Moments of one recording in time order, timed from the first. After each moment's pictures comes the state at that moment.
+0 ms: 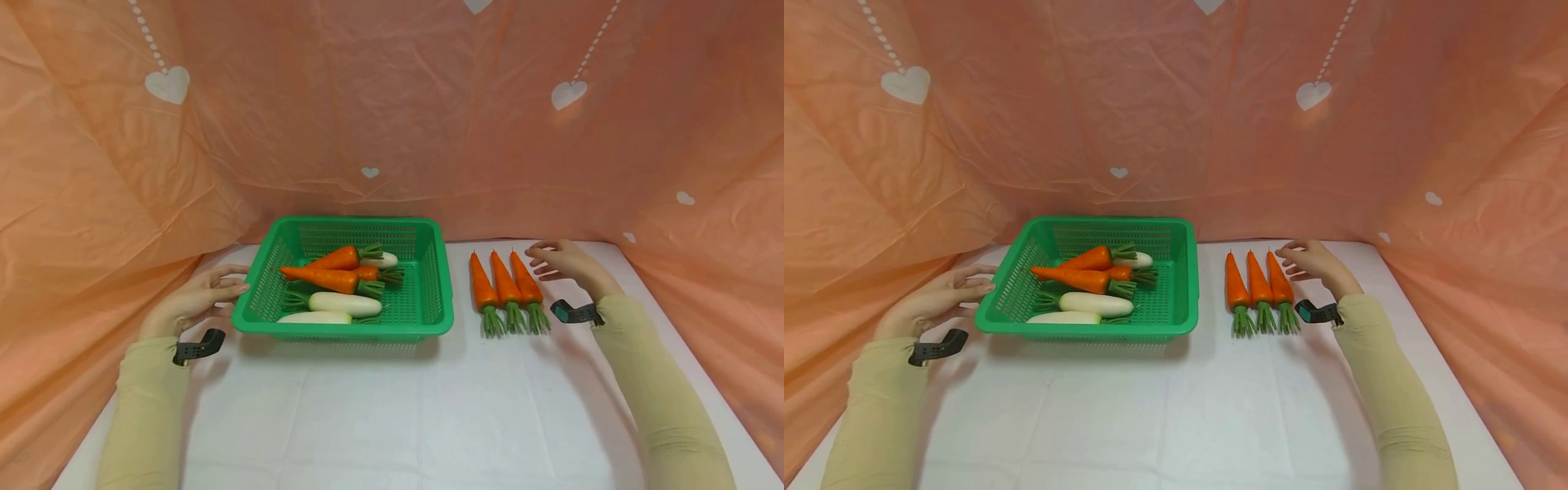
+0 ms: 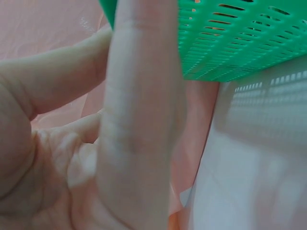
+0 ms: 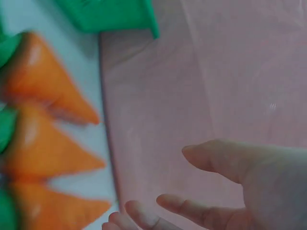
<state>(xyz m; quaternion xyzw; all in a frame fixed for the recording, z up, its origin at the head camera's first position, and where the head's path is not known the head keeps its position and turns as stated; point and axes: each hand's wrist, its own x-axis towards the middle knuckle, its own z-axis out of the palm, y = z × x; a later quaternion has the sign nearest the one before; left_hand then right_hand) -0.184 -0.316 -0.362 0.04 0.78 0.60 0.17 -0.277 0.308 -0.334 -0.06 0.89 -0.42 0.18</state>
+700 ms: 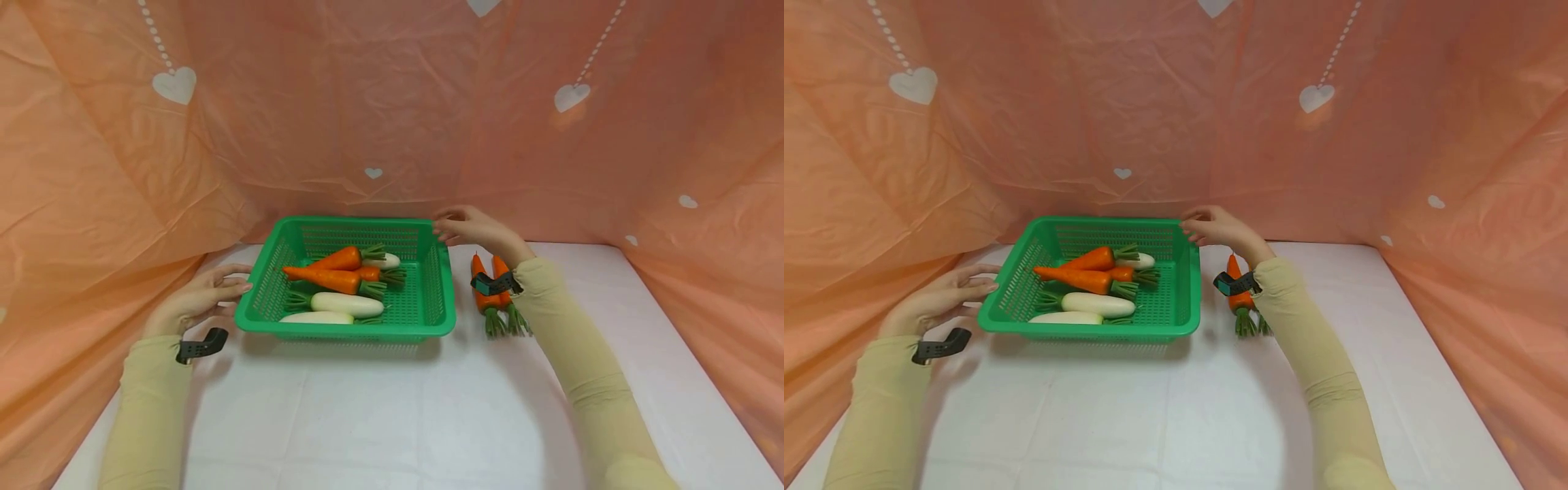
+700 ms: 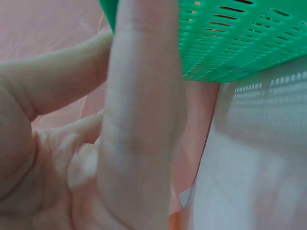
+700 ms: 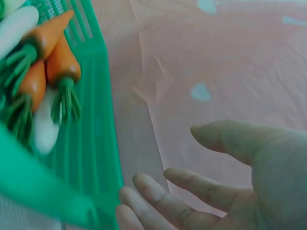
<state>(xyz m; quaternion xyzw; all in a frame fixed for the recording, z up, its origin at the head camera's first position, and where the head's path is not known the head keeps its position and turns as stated) -0.183 -0.315 -0.361 0.04 0.78 0.60 0.18 -0.306 0.161 -0.293 -0.19 0.82 -0.50 0.22</state>
